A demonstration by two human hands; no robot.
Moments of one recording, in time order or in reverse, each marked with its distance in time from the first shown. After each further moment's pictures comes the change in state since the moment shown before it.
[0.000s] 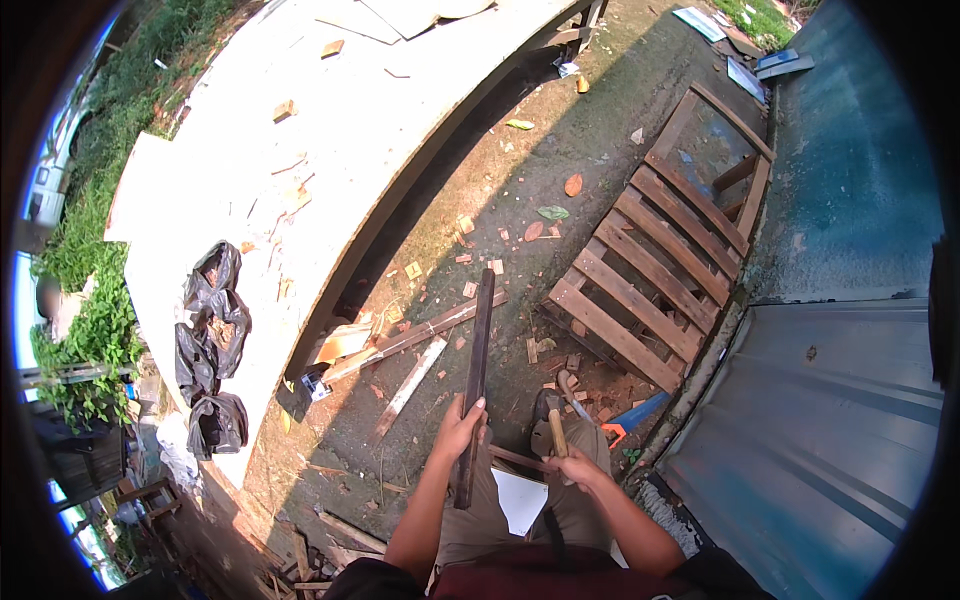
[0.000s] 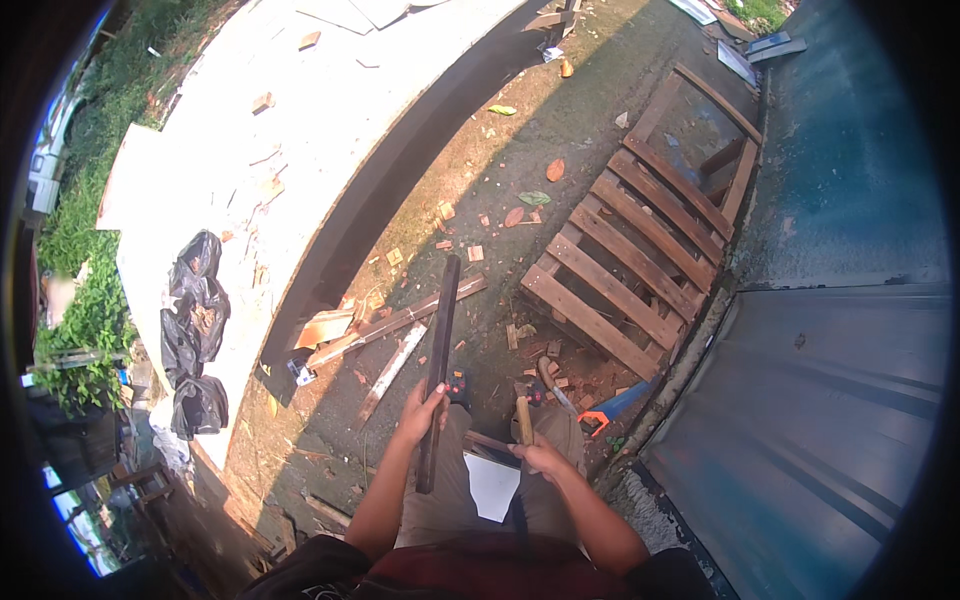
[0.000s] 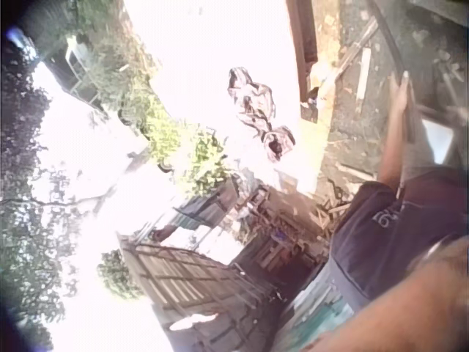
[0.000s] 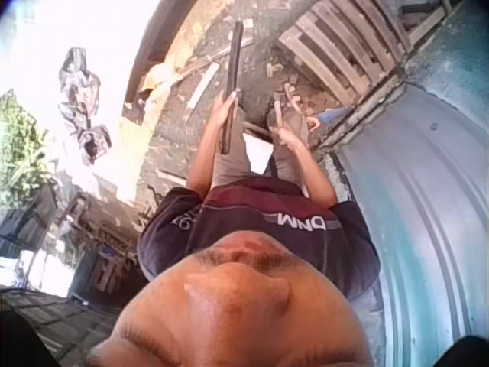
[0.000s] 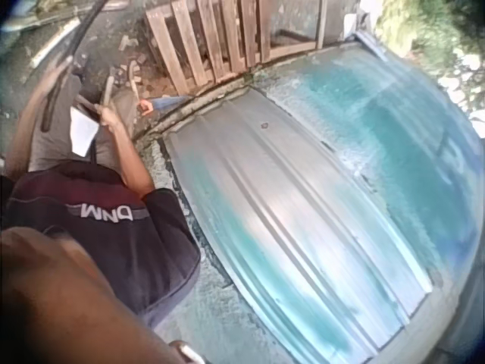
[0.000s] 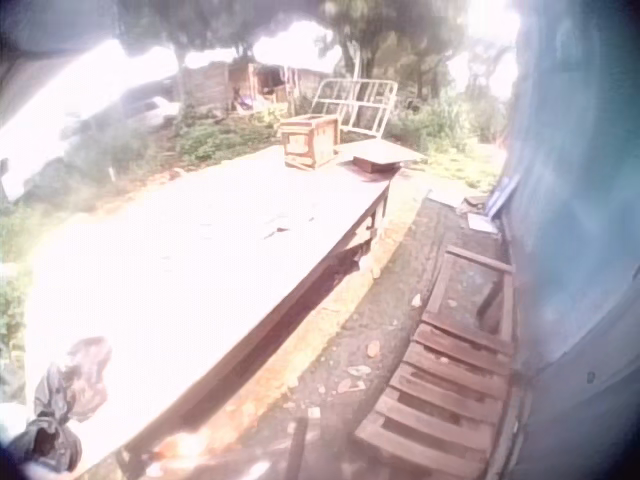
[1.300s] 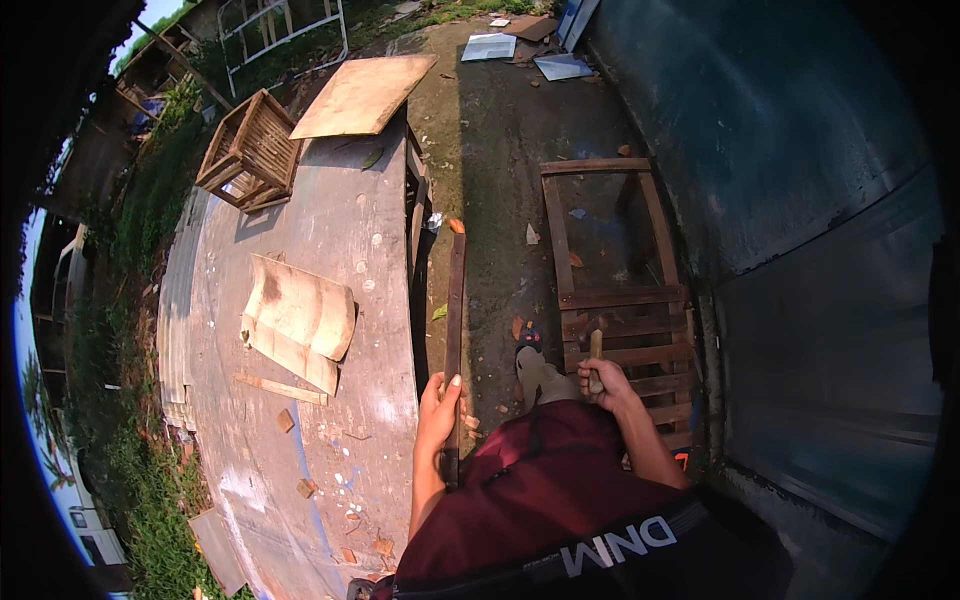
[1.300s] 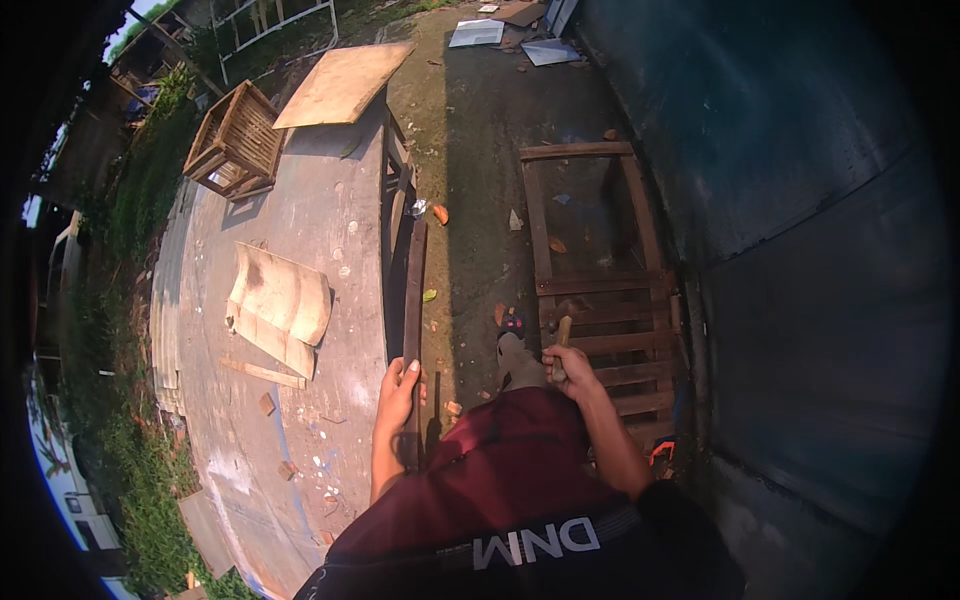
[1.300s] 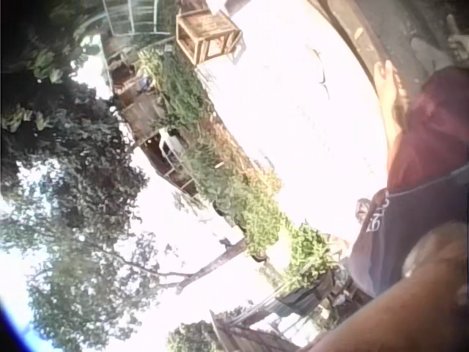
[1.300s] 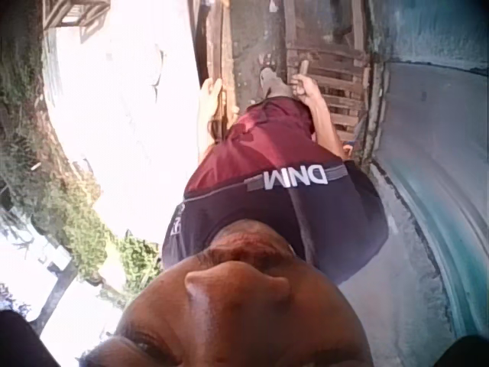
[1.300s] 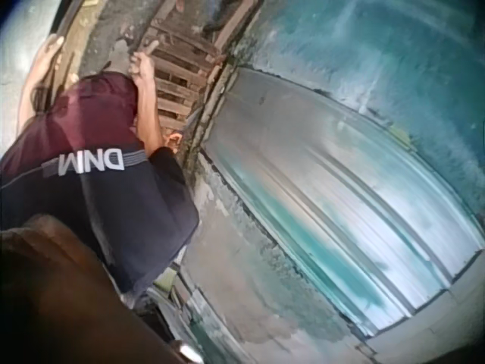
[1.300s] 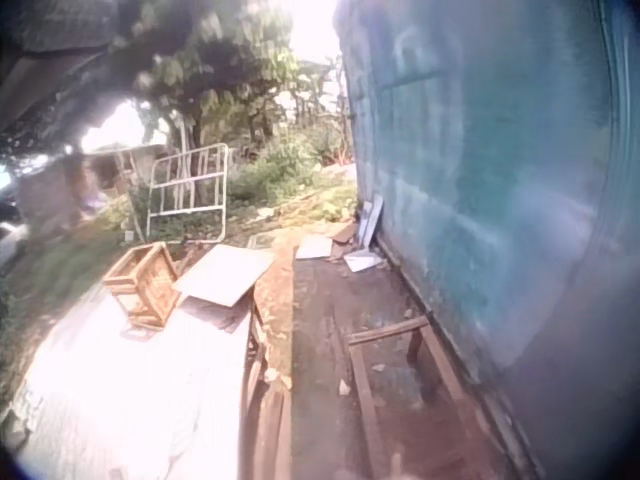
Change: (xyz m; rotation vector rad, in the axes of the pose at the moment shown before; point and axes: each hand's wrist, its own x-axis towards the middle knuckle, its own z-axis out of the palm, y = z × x) left_hand 0.249 0.589 0.276 0.553 -0.391 0.261; right_hand 0.016 -0.533 -0.254 1.223 0.130 -0.492
